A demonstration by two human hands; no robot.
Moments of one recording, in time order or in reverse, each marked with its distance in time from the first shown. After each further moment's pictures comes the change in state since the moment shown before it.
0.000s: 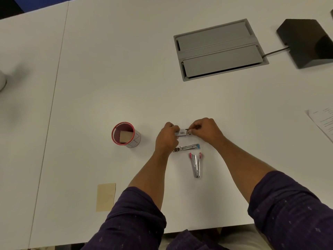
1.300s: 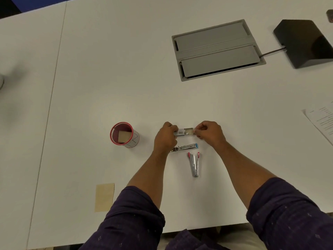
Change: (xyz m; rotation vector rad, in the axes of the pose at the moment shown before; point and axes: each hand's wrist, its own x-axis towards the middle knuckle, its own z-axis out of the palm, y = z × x) left_hand 0.001 0.000 0.000 0.025 -0.003 0.008; right_hand -0.015 0.019 0.003 0.285 0.143 0.205
